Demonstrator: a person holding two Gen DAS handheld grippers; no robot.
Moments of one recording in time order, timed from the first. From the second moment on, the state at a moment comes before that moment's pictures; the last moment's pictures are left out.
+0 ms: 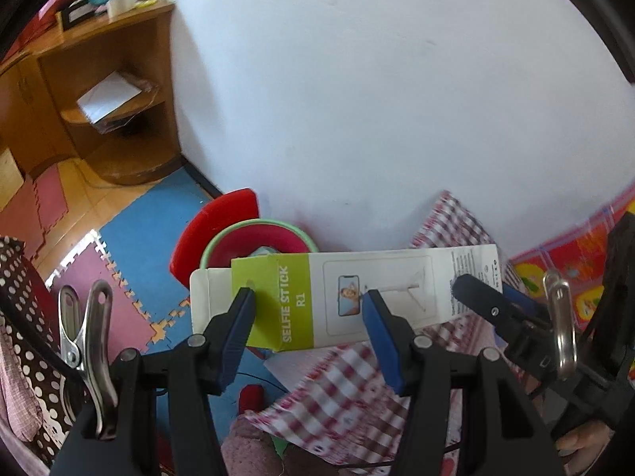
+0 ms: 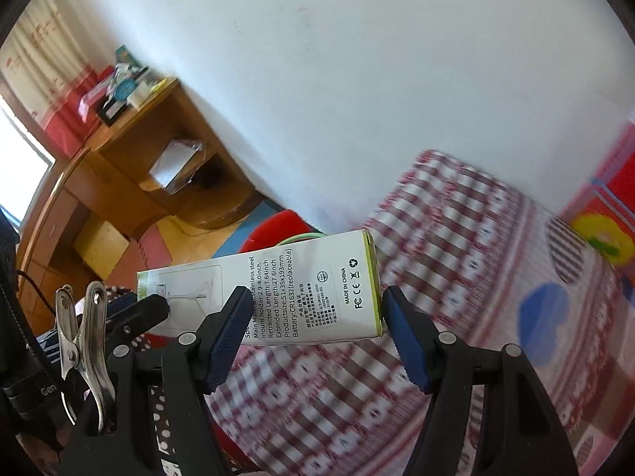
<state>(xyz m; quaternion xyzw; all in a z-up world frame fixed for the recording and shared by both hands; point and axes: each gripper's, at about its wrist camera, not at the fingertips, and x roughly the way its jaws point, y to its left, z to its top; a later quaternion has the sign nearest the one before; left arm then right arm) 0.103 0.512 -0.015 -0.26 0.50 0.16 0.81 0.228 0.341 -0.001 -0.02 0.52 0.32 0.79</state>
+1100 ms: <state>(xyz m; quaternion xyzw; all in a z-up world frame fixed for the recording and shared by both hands) 0.158 0.615 -0.161 -0.32 0.55 0.13 0.76 0.307 0.481 -0.104 -0.11 0.58 0.31 0.74</state>
